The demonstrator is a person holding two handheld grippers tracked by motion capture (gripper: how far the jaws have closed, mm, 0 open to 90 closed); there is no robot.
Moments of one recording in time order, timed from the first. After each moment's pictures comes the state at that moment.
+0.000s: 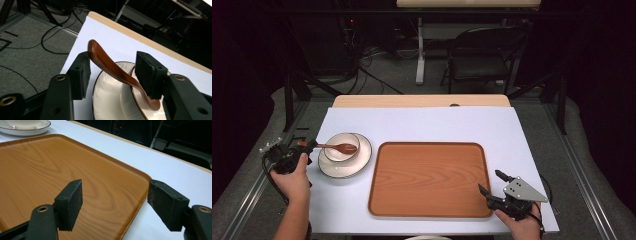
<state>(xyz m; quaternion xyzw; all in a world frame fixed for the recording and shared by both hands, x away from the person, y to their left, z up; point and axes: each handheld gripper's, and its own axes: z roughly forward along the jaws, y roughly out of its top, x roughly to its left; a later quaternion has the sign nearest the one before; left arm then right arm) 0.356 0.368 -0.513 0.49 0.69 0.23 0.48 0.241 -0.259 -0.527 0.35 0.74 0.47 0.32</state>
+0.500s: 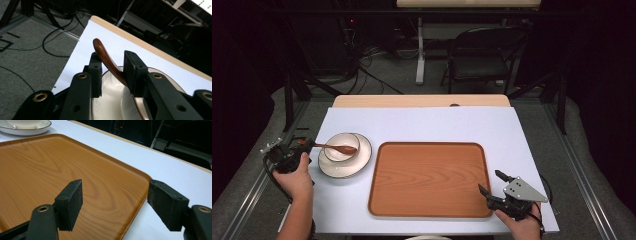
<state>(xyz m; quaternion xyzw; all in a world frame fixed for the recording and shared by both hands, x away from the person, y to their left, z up) 0.357 0.368 -0.517 0.47 0.69 0.24 0.49 0.241 -0.259 -0.527 0.35 0.74 0.47 0.32</state>
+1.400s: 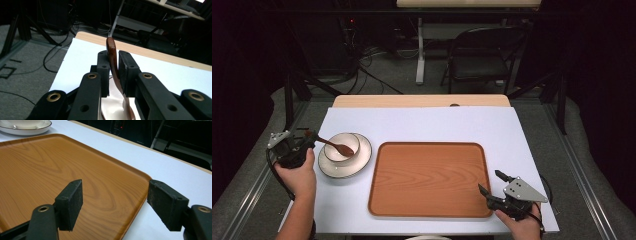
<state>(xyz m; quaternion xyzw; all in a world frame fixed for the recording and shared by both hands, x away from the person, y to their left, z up) 0.349 0.332 -0.475 0.53 0.63 0.30 0.48 0.241 -0.259 -0.527 0.35 0.74 0.47 0.32</state>
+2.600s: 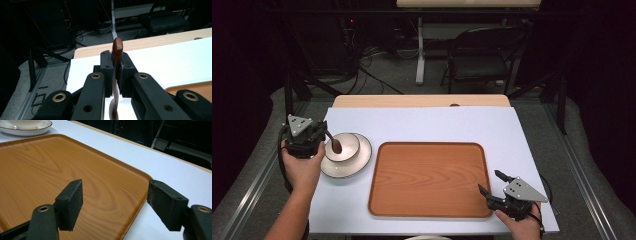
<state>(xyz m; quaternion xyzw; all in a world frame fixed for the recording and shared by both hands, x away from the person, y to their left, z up) 0.346 0.281 -0.416 0.65 0.53 0.38 0.39 0.241 -0.259 -0.527 0.35 0.74 0.48 0.32</state>
